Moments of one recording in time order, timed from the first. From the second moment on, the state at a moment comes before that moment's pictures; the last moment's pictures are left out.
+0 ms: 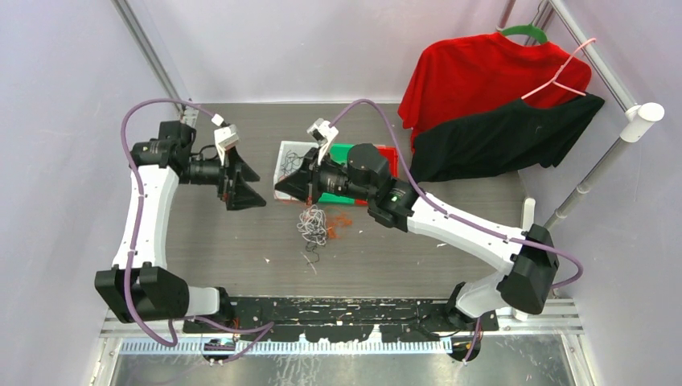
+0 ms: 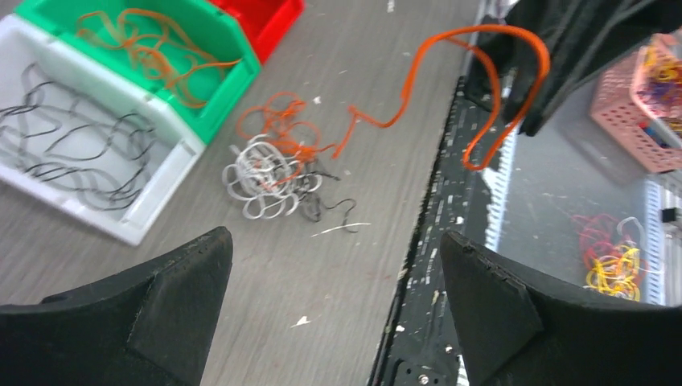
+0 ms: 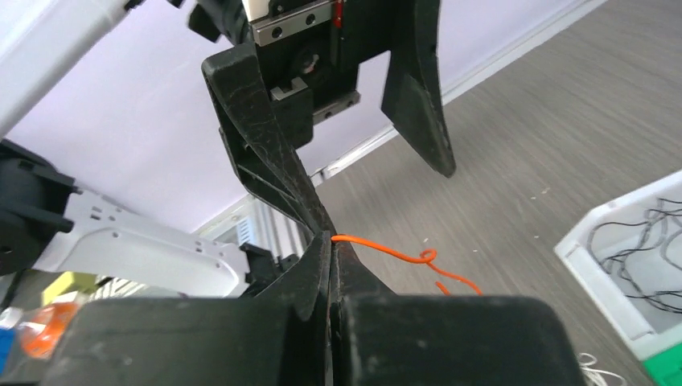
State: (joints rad) left arm 0.09 1.35 1.45 -1.37 1.12 0.88; right arm 0.97 1.42 1.23 0.16 -0.27 0.46
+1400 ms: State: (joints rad) left arm -0.14 1.06 1.21 -0.33 1.11 -0.08; right arm 0.95 1.23 1.00 0.29 -0.35 0.40
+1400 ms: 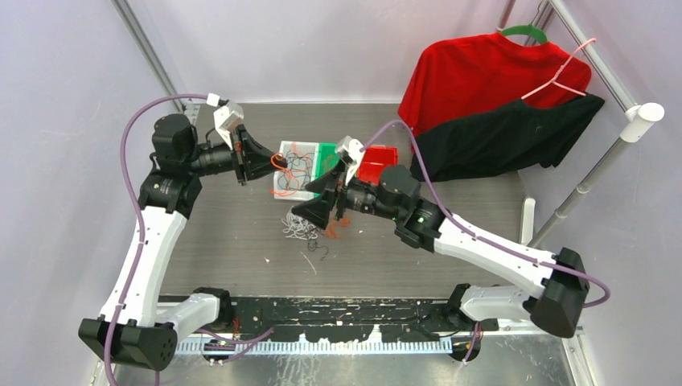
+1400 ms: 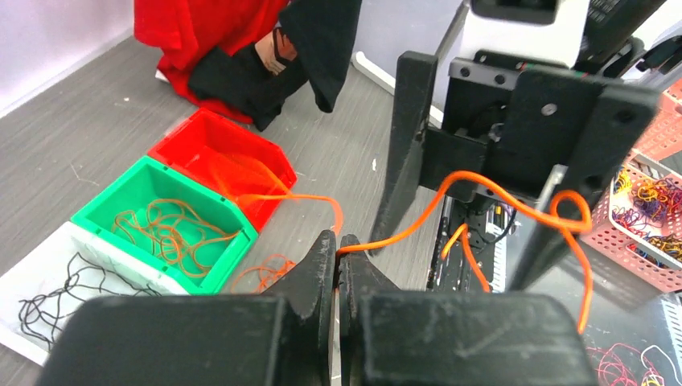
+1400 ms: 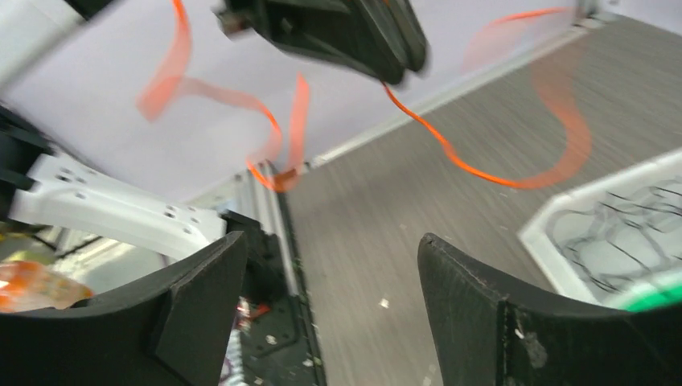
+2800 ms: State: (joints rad) left arm -0.33 1.07 1.22 -0.68 0.62 0.21; right arm 0.87 1.28 1.06 0.34 -0.30 0.37
